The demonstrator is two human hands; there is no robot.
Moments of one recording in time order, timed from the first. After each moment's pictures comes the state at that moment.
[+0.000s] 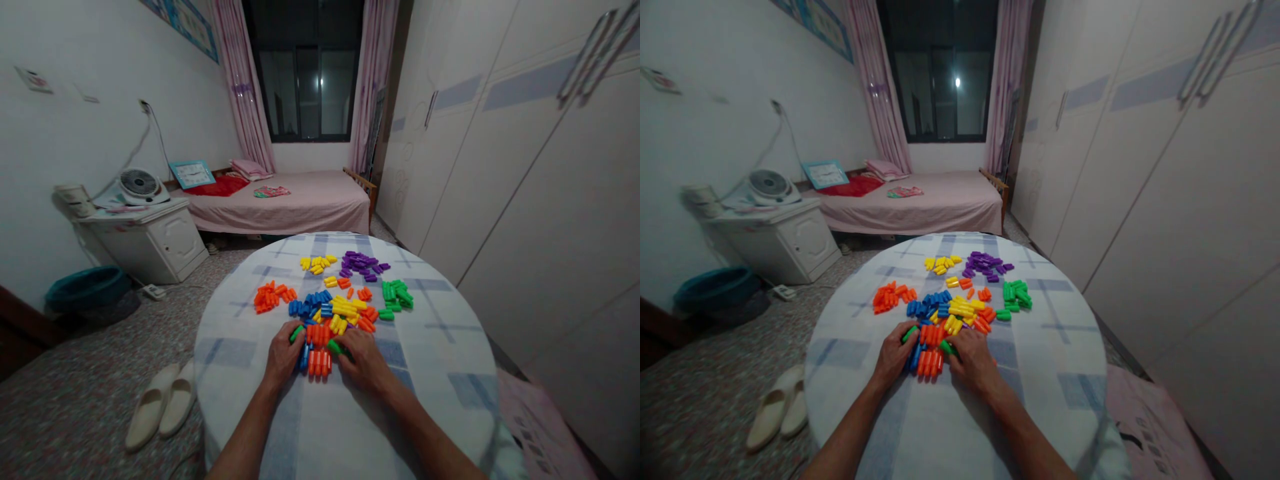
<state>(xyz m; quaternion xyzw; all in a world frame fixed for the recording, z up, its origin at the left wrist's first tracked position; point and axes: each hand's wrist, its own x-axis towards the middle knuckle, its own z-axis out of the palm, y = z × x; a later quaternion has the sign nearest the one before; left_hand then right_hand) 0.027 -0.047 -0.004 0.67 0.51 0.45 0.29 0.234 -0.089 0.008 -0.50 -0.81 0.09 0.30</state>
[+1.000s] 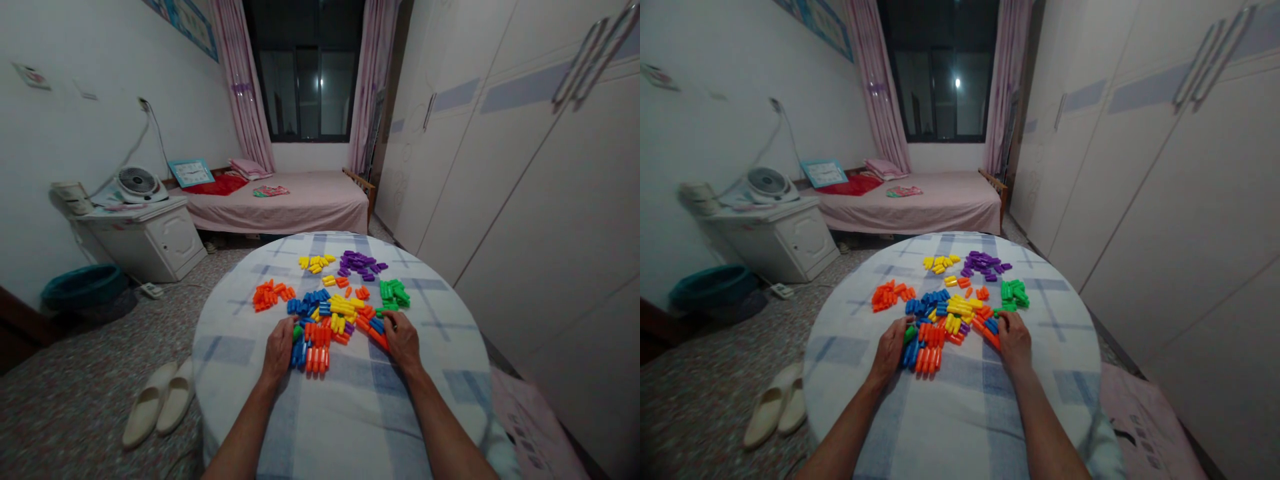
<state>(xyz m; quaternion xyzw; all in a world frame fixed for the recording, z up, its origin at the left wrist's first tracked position) 0.026 -0.049 -0.005 0.61 0.52 0.49 0.35 0.321 -0.062 -0.019 -0.68 -0.59 0.02 0.44</state>
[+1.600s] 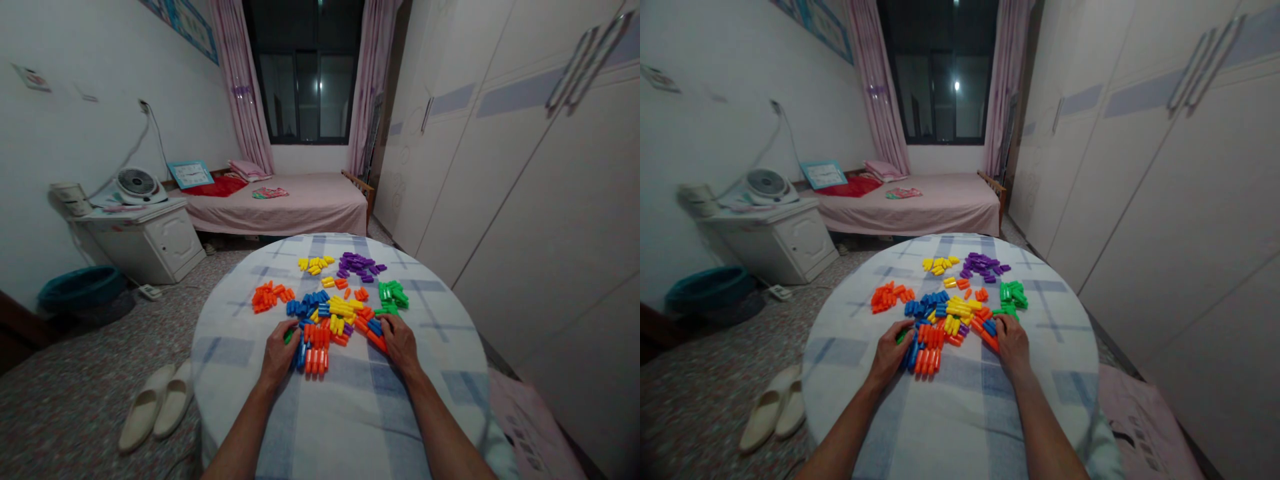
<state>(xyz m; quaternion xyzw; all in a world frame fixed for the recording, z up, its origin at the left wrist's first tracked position) 0.025 -0.046 -0.009 0.64 0.52 0.48 0.30 0.321 -0.064 -0.019 -0.68 -0.61 0.06 0.41</state>
